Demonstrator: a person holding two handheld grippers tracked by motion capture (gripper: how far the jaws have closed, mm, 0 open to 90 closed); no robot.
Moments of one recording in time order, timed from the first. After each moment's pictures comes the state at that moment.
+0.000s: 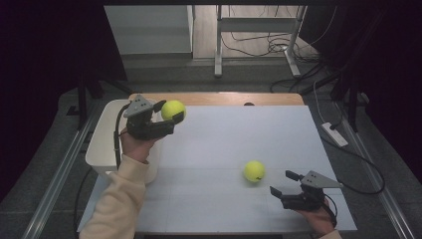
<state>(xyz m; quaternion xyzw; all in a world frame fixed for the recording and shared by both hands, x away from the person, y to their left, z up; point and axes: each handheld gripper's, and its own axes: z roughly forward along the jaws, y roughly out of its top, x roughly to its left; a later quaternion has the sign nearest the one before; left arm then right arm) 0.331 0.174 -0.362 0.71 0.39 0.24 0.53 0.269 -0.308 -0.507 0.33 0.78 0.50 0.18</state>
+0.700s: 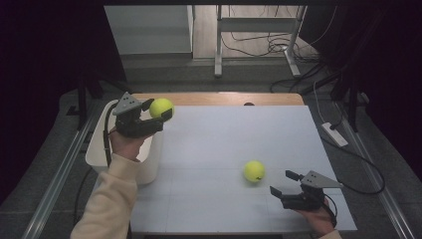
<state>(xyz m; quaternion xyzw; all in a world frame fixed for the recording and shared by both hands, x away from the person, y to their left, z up) 0.333 0.199 -0.363 0.70 0.41 0.26 0.52 0.269 -0.308 -0.507 0.34 0.78 0.50 0.18</state>
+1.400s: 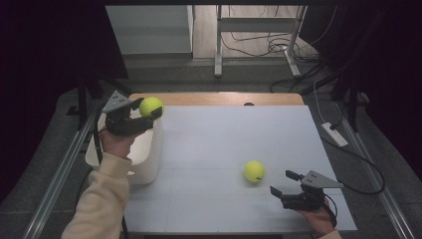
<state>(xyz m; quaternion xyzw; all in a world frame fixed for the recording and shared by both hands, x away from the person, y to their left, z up) 0.336 0.224 -0.364 0.70 0.44 0.27 0.50 0.269 -0.308 -0.507 0.34 0.78 0.50 0.18</state>
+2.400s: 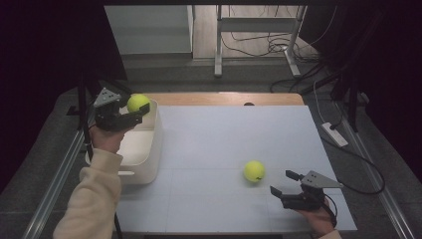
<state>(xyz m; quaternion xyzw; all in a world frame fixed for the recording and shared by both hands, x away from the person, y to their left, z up) 0.348 0.251 -0.368 0.69 0.47 0.28 0.47 0.269 -0.308 -0.507 0.34 0.78 0.50 0.18</state>
